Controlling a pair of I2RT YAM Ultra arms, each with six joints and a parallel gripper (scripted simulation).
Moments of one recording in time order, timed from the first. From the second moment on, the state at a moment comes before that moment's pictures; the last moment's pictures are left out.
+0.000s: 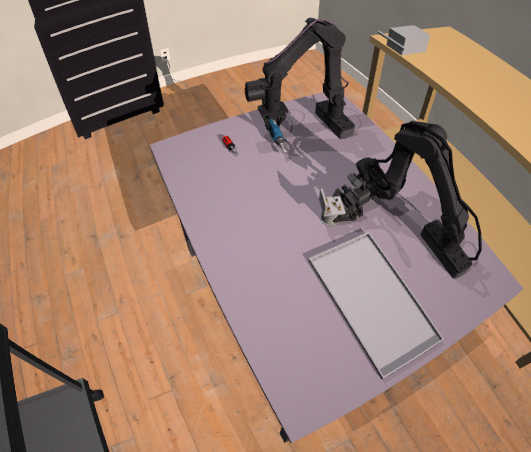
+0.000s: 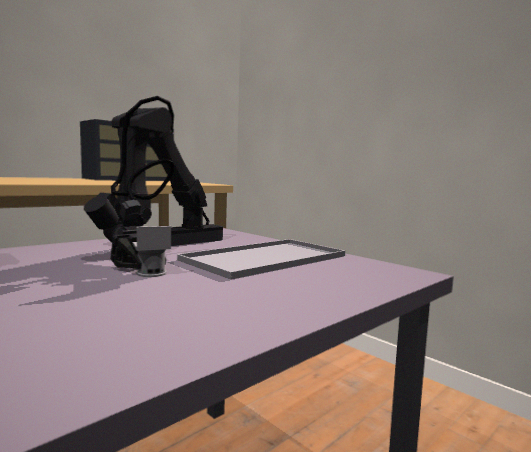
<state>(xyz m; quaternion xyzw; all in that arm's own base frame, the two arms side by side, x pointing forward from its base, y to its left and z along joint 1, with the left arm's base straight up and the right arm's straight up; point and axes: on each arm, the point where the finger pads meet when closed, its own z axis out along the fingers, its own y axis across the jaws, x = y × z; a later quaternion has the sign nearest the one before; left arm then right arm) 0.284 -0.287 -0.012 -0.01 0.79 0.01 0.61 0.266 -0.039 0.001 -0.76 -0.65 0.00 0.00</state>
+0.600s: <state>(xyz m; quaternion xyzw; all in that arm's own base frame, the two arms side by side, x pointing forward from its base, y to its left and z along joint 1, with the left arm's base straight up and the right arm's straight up) 0.284 -0.287 -0.012 -0.01 0.79 0.01 0.61 0.266 -0.039 -0.009 -0.76 -0.65 0.00 0.00</state>
